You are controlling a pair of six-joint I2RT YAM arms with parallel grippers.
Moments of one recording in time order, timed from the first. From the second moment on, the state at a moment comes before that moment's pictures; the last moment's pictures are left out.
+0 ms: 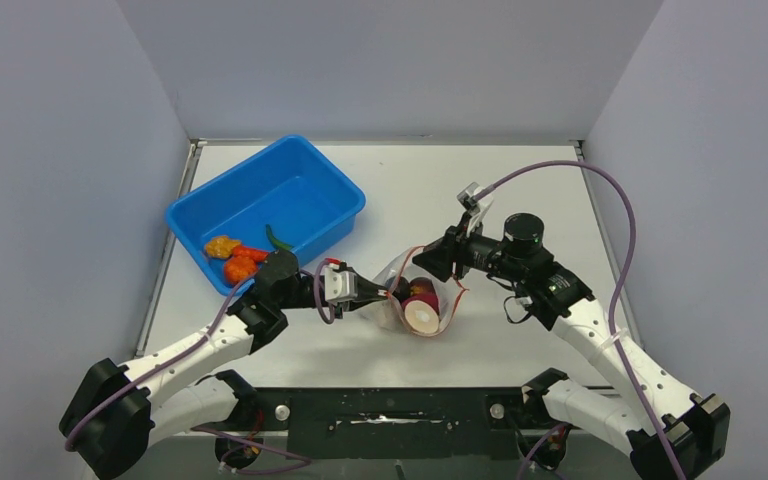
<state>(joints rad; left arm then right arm) -0.70 1.04 0.49 0.46 0.78 0.25 0.52 0.95 0.82 -0.12 -0.53 0.29</state>
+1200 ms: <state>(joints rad) -0.70 0.97 0.51 0.40 0.76 0.17 1.00 1.03 0.85 -0.15 -0.30 -0.47</state>
